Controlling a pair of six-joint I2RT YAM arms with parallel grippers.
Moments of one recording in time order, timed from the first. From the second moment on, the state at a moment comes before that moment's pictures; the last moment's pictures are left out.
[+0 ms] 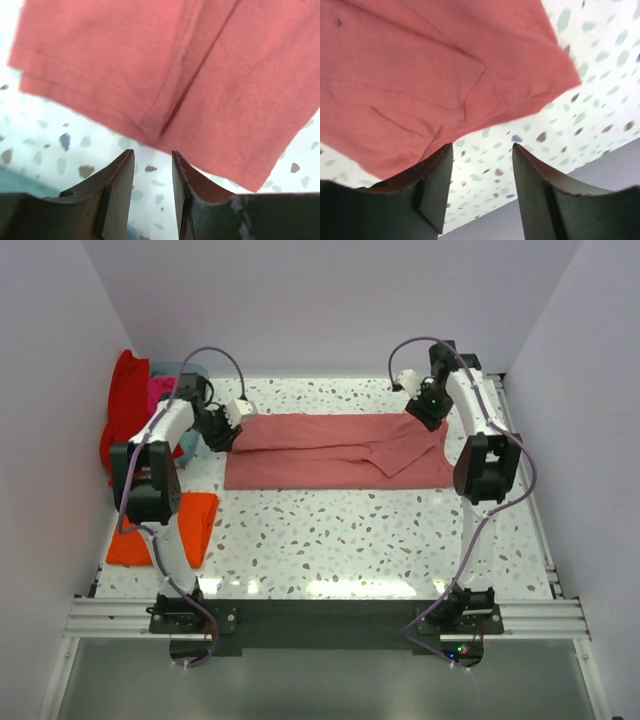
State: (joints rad) left arm 0.01 2.05 1.60 -0.79 0.43 1.09; right arm 0.08 2.33 2.26 -1.18 -0.01 -1.00
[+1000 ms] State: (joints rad) left arm -0.03 1.87 1.19 -0.56 0.39 0.74; right arm -0.08 2.13 1.60 -1.07 -0.05 -0.56
